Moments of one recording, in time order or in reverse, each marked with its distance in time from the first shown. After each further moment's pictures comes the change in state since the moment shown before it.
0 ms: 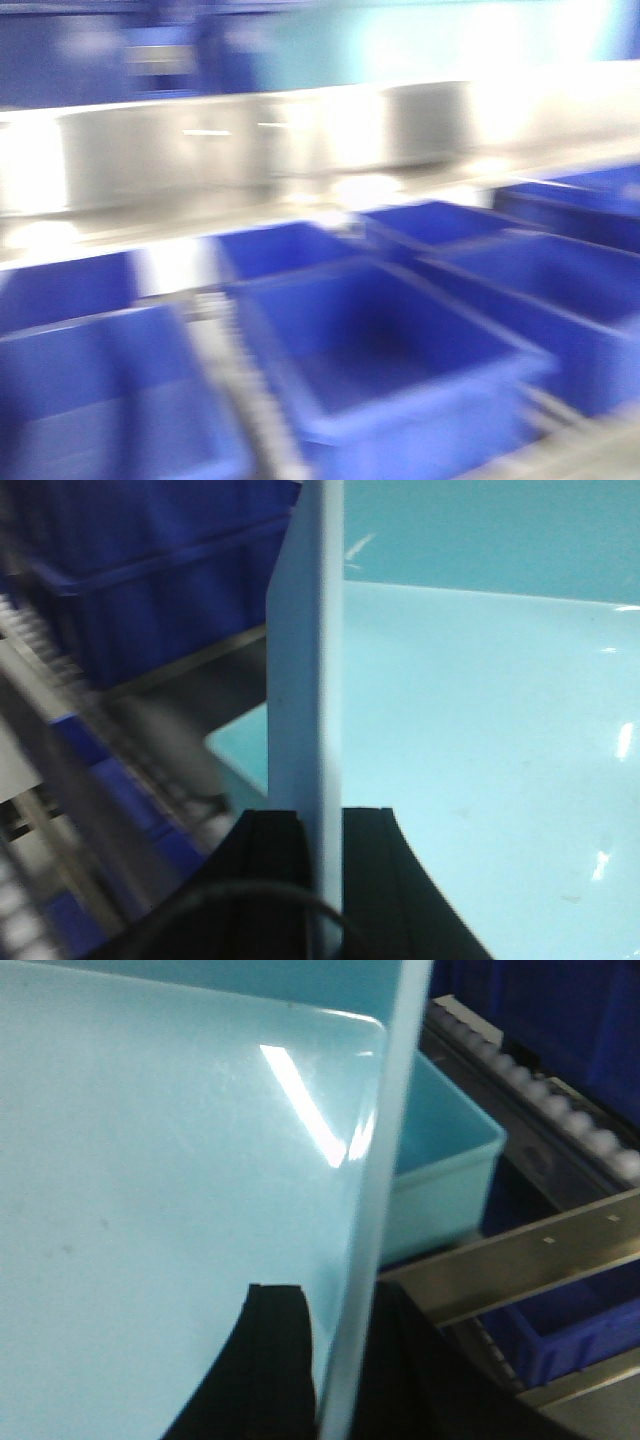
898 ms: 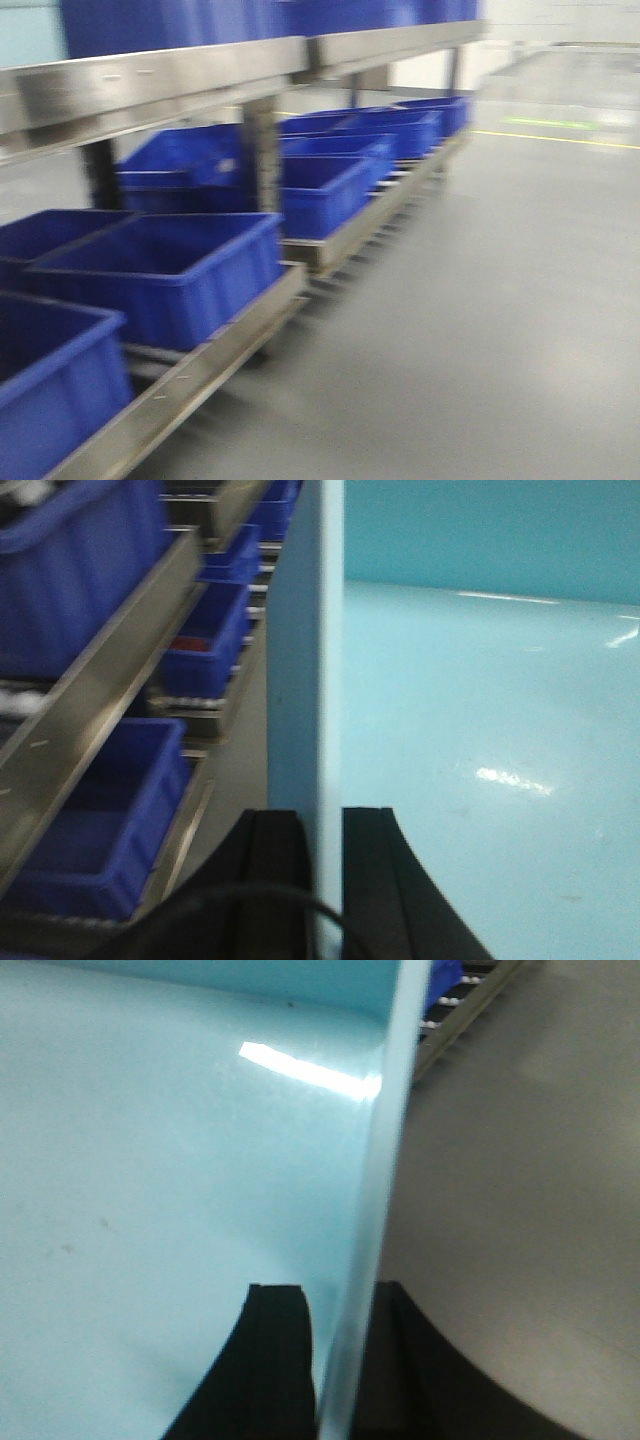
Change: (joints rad) left arm 0.000 0.000 0.000 0.000 -0.002 0.000; right arm 0.000 0.000 0.000 0.000 -0.002 0.002
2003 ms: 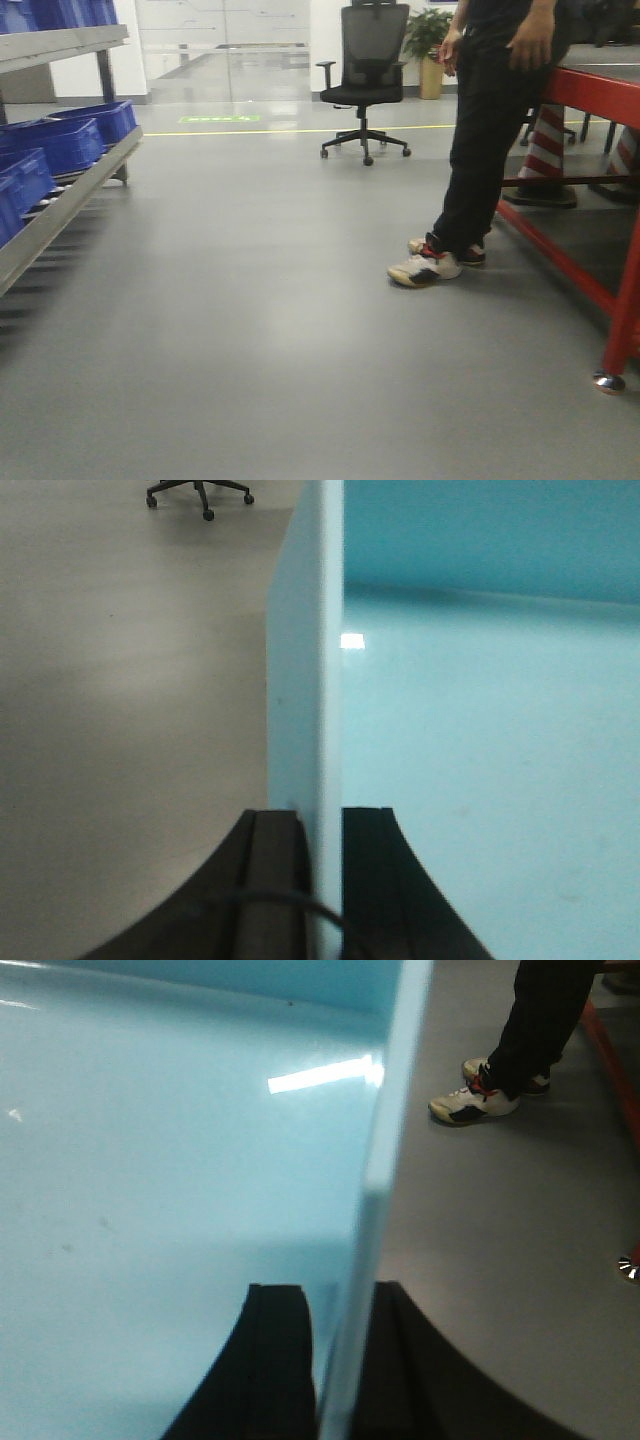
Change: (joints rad) left arm 0.000 0.000 0.000 0.000 -0.006 0.000; right arm 0.000 -0.003 0.000 -0.004 0.004 0.000
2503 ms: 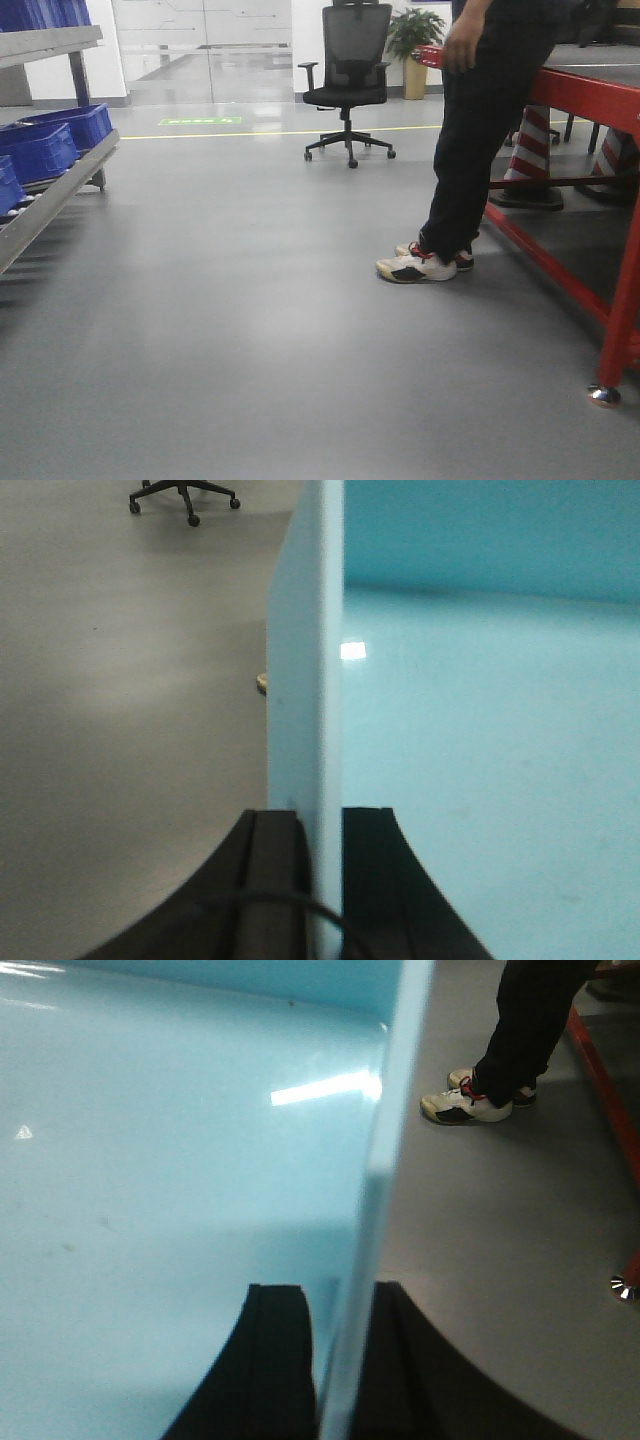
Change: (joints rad) left arm 0.000 0.000 0.000 0.000 0.000 0.000; right arm 0.000 0.000 0.000 0.000 0.000 0.000
